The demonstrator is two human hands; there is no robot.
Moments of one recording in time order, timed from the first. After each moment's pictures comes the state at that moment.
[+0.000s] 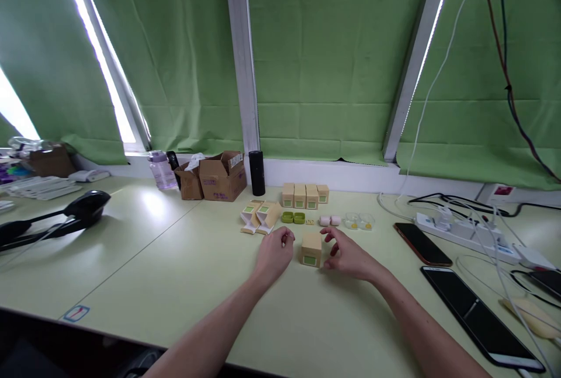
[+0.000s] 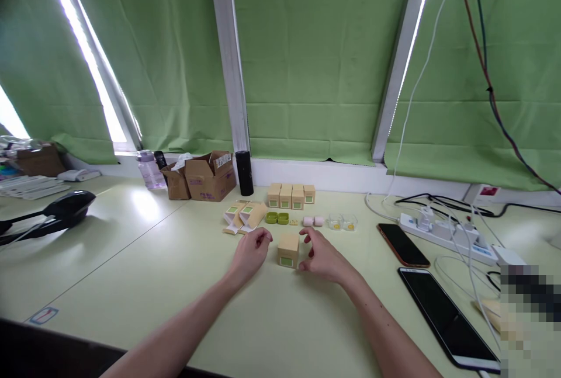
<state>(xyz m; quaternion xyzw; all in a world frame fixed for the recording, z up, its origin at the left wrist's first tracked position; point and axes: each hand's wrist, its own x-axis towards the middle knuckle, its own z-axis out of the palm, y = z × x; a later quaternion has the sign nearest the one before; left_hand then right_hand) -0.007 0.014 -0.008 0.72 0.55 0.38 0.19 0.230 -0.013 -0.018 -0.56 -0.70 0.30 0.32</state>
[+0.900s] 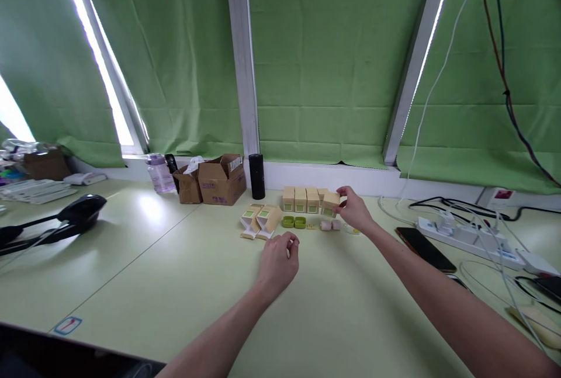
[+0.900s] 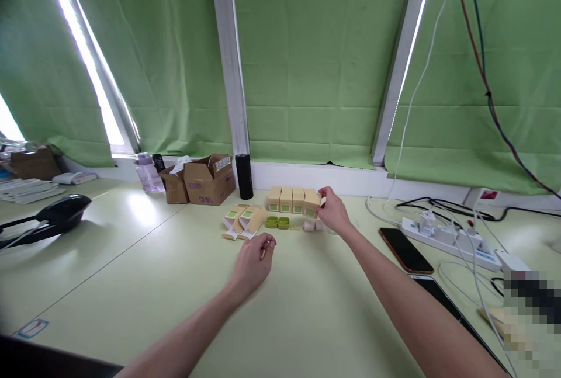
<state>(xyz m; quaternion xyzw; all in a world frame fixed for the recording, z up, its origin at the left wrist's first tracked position) -0.002 0.005 -0.007 0.75 0.54 0.36 0.12 0.265 0.088 0.036 -0.64 -0.64 0.11 0.41</state>
